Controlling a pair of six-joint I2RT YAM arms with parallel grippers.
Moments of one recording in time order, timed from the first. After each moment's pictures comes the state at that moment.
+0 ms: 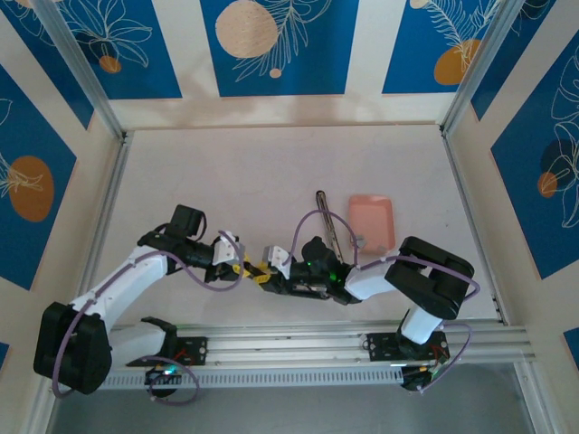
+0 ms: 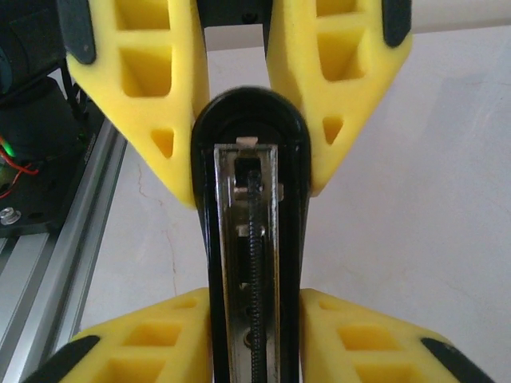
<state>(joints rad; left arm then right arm) -0.35 1.13 0.69 -0.67 0.89 1.04 0.98 1.65 0.48 0.87 -0.39 -0.09</state>
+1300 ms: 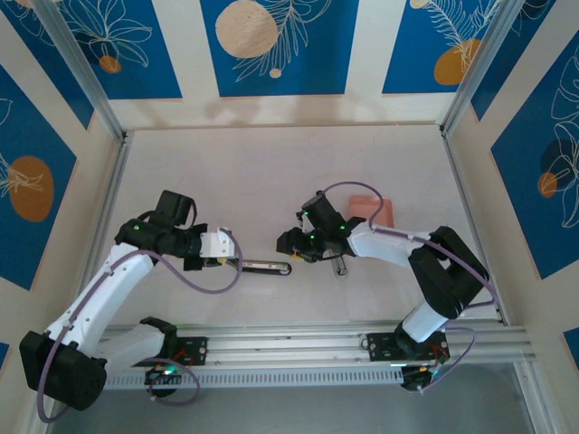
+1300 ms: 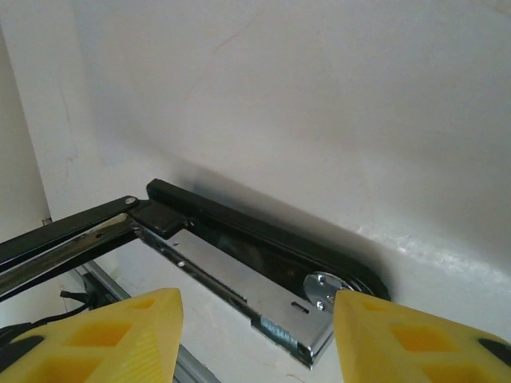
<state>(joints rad) -0.36 1.04 0.93 -0.99 0.44 1.18 0.72 1.61 0.88 -0.23 -0.46 0.90</state>
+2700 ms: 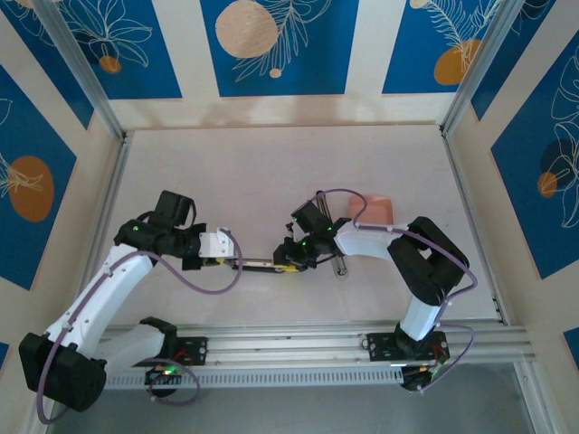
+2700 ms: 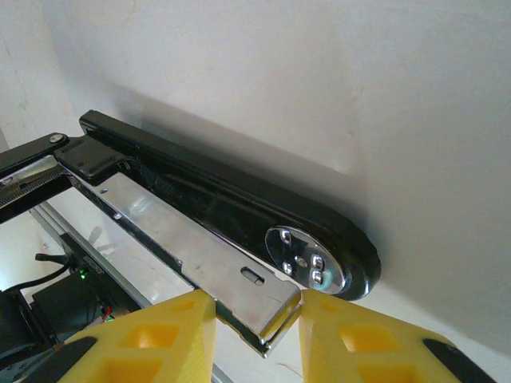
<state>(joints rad) -0.36 1.03 0.93 -0.99 0.40 1.18 0.75 1.73 0.91 -0.24 -0.55 0.88</state>
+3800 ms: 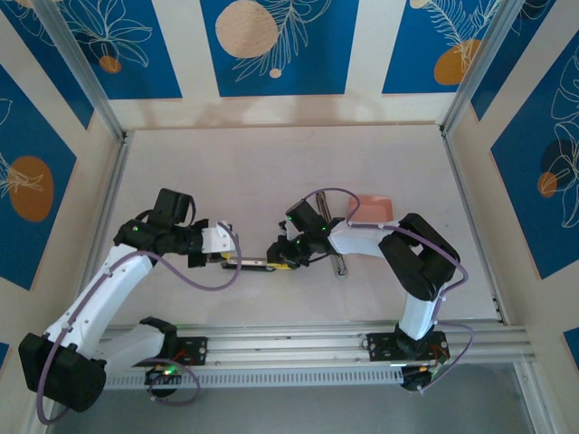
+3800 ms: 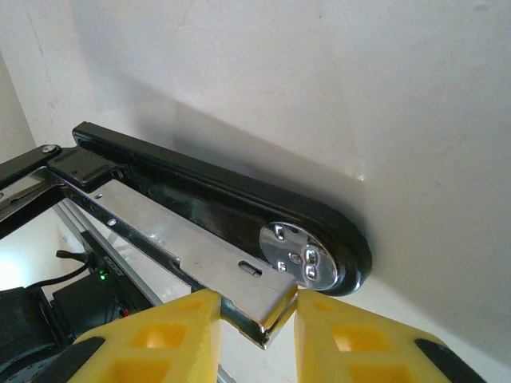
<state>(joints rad) -0.36 1.04 0.93 -0.91 0.53 1.10 0.77 1.79 0.95 -0.17 -0.58 0.89</state>
